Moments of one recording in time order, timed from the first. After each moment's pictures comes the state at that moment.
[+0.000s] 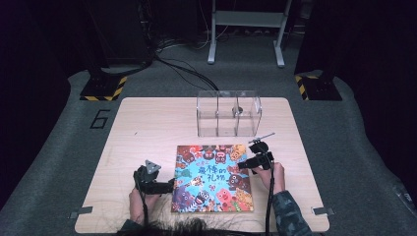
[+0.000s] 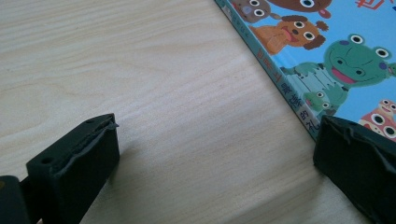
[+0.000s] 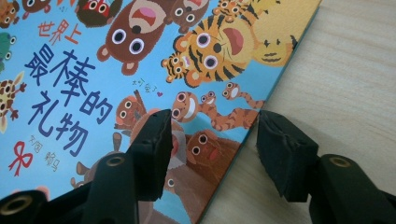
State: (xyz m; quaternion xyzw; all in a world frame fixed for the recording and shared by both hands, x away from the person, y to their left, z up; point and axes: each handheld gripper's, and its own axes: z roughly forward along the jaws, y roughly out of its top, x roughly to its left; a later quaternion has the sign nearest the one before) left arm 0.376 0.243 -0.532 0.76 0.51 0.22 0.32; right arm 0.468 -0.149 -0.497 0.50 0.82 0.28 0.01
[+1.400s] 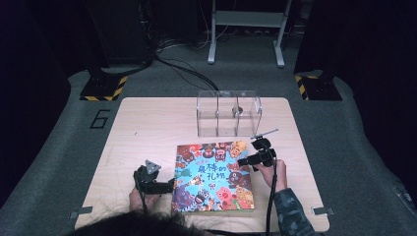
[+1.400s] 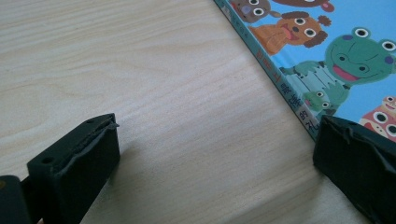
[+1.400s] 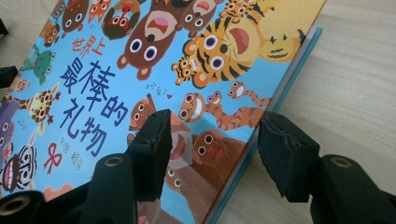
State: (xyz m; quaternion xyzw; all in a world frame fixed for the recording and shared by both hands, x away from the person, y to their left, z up) left arm 0.376 0.243 -0.531 0.77 0.51 0.22 0.32; right arm 0.467 -0.152 -0.475 0.51 0.80 0.31 -0.02
